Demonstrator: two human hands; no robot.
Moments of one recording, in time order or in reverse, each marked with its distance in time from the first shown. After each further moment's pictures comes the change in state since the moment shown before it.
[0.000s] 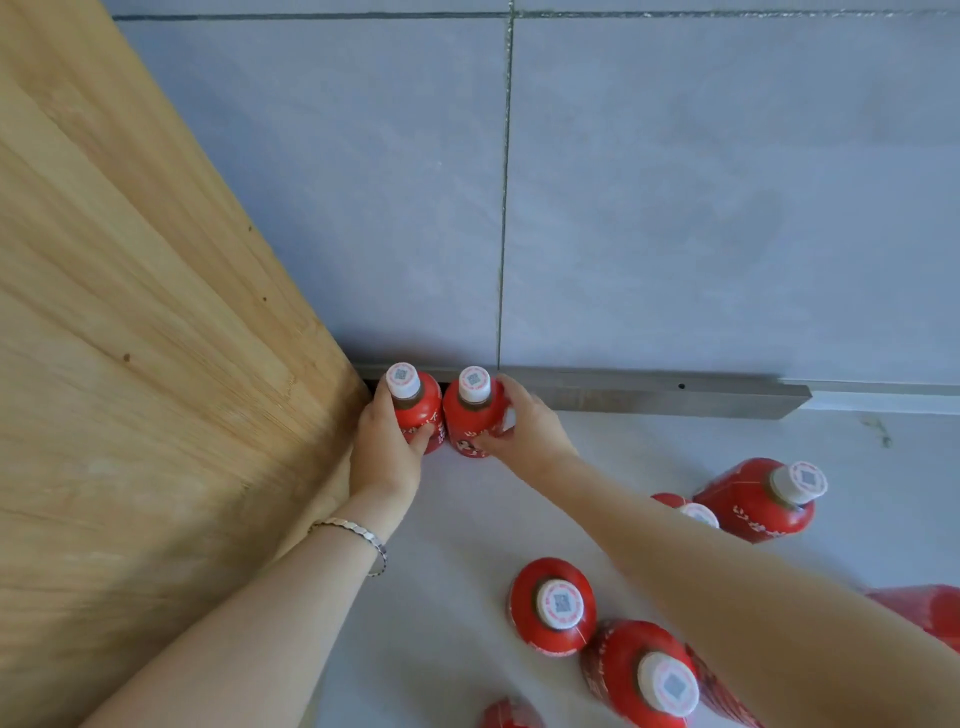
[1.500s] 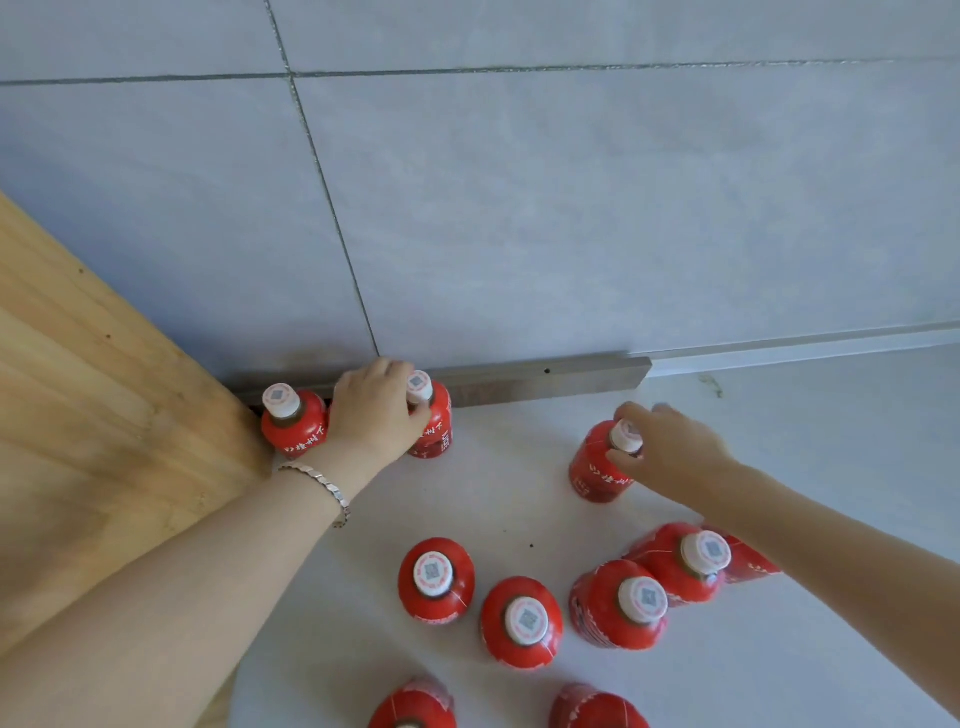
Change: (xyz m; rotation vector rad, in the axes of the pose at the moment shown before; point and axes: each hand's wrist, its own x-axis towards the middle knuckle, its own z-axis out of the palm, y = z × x) left_hand -0.027 0.111 0.026 0.535 -0.205 0.482; right_hand -0.120 0.101 -0.170 -0.693 0.129 0.284
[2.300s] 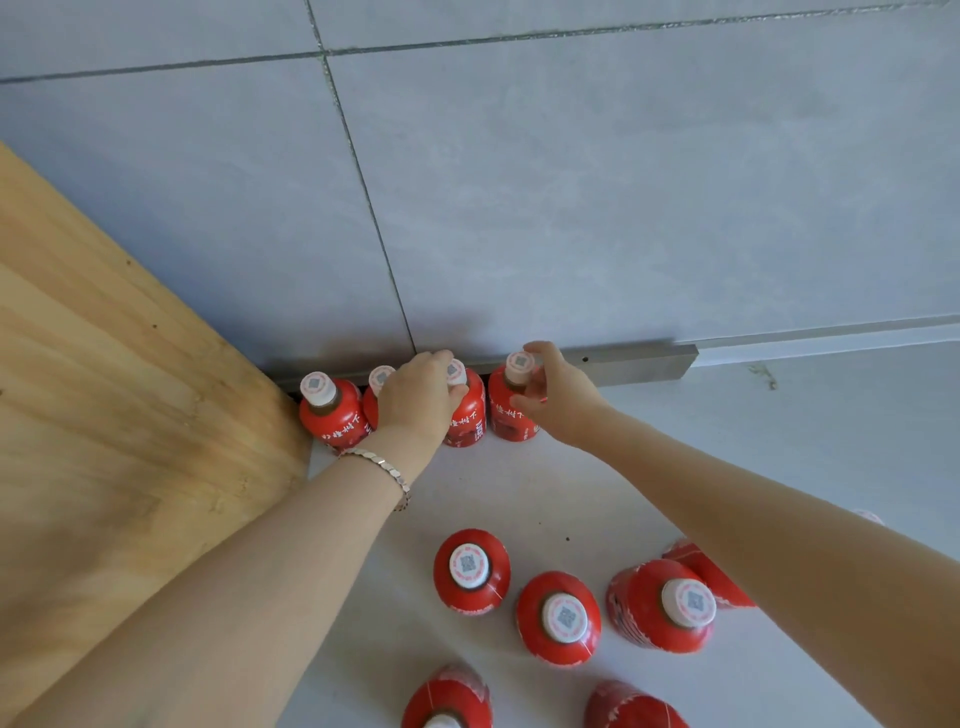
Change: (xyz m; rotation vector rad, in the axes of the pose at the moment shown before) left_hand 0.009 0.007 0.008 -0.068 -0.034 -0.090; right_hand 0.053 -0.106 0.017 0.671 -0.045 -0.221
